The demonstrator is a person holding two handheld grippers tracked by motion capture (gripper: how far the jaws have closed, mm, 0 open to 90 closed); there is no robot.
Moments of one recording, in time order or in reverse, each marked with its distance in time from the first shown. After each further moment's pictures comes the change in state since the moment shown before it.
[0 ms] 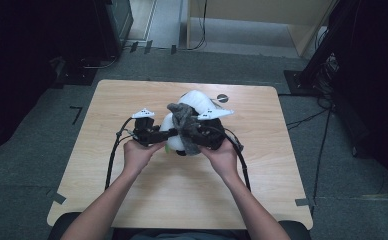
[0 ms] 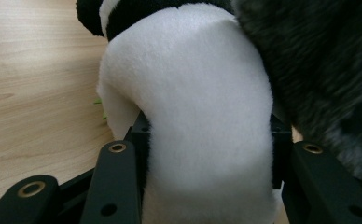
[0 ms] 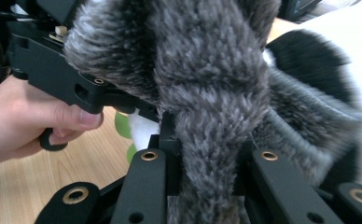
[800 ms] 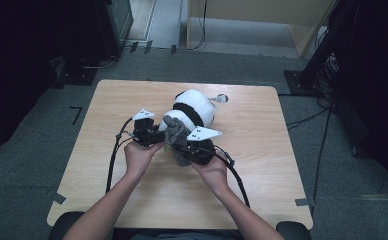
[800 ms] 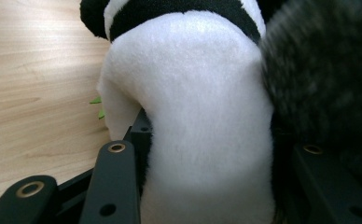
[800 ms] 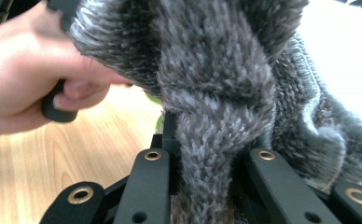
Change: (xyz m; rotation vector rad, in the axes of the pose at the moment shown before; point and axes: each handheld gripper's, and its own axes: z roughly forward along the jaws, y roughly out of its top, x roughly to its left) left arm -0.002 0.001 -0.003 -0.040 0.066 -0.029; right arm 0.028 -0.040 0.022 -0.051 0.003 -0.124
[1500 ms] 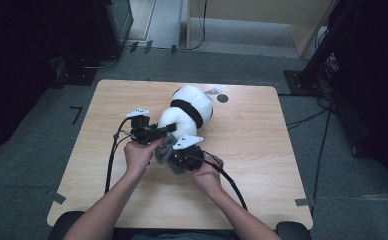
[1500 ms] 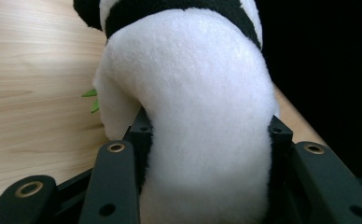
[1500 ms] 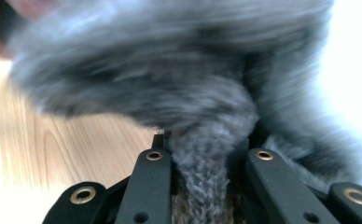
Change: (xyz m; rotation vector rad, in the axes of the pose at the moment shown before) left arm 0.004 0.004 -0.005 -0.058 -0.106 -0.147; right arm 0.014 -0.018 0.040 0.189 -0.002 -0.089
